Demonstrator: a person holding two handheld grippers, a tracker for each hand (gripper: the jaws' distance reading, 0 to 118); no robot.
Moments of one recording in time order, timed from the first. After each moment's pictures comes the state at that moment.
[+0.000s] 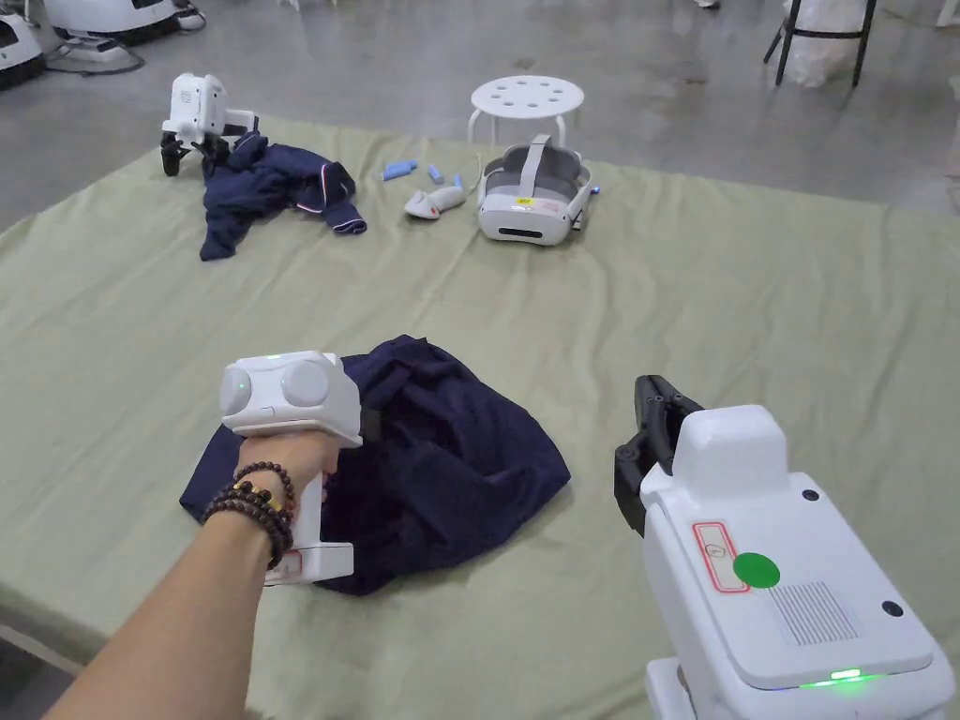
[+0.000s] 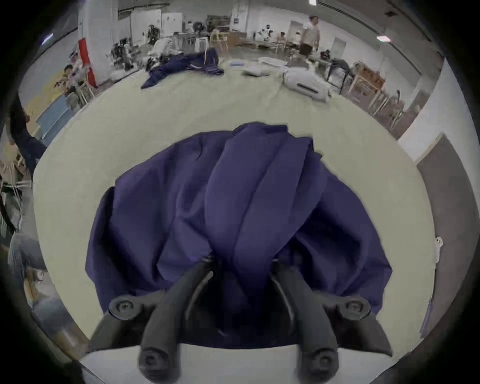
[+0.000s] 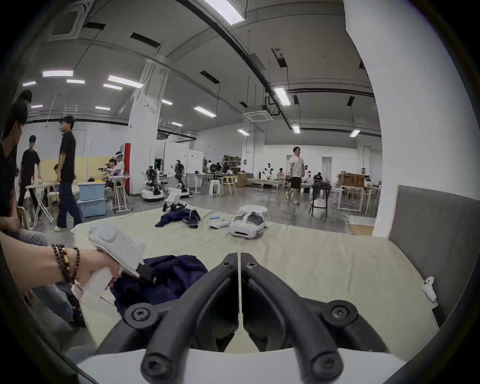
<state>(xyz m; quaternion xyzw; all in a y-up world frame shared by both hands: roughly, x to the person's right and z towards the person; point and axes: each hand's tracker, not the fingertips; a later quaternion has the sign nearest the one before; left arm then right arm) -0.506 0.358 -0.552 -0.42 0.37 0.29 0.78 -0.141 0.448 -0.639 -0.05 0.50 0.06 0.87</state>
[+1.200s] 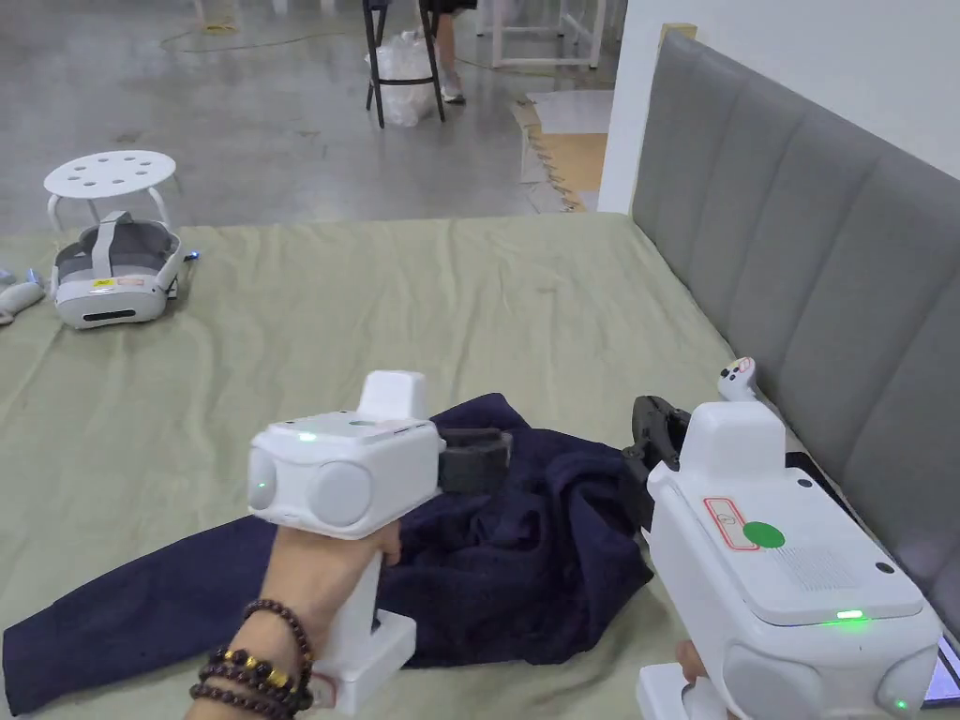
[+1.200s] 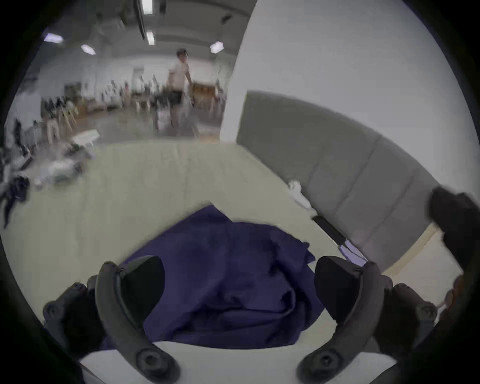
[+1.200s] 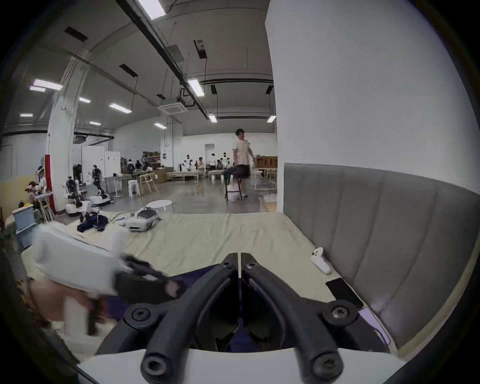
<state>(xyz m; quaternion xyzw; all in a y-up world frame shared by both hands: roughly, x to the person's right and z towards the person) -0.149 0.447 -0.726 -0.26 0.02 0.11 0.96 0.120 0.475 -0.728 -0.10 0.26 0.02 0.96</state>
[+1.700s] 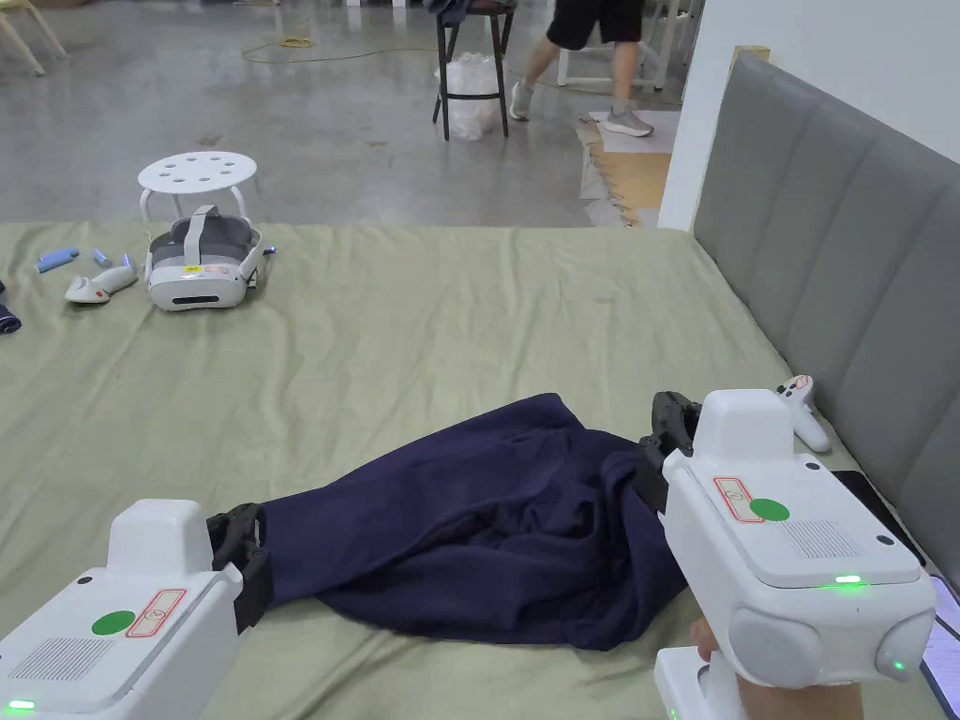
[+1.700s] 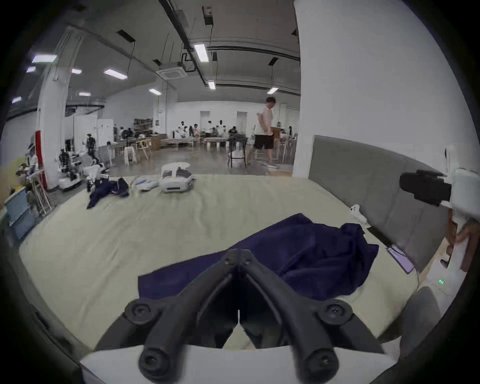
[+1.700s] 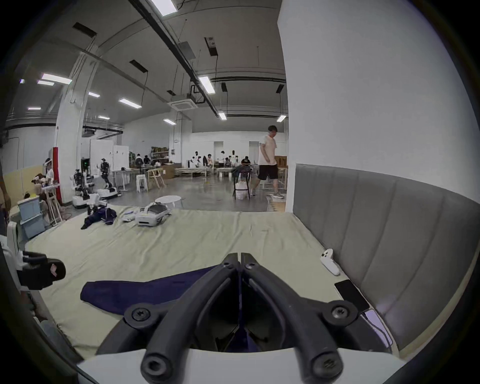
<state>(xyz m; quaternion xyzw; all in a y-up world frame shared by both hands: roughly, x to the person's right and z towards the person) -0.191 0.441 -0.513 -0.20 0.21 0.10 0.95 0.097 0.482 -0.712 -0.10 0.28 0.04 0.95</state>
